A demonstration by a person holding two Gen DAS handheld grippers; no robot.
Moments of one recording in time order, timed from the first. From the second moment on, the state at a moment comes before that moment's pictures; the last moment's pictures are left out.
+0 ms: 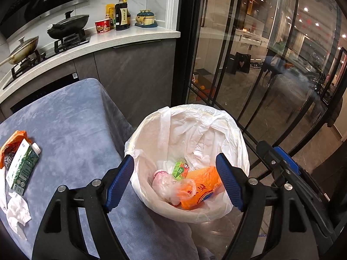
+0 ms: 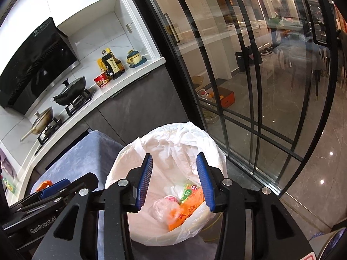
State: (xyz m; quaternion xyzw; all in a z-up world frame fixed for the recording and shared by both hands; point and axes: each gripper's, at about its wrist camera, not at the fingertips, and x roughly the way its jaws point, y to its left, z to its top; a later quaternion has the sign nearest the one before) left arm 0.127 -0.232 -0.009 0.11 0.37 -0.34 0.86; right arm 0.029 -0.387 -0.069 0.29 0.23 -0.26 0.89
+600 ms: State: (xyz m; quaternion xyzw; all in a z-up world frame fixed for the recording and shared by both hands) left arm 0.130 -0.166 0.014 0.07 0.36 -0.31 0.88; right arm 0.029 -0.342 -0.038 0.26 0.21 -0.23 0.91
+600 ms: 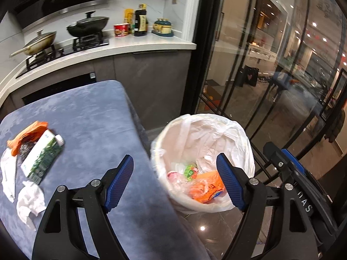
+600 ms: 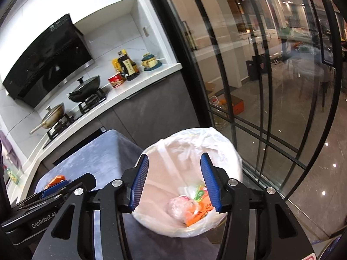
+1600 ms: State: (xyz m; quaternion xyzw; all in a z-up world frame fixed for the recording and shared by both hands) left arm 0.176 0.103 0.009 -0.05 0.38 -0.11 0.92; right arm 0.100 -0.139 -0.024 0.18 0.28 -0.06 0.94
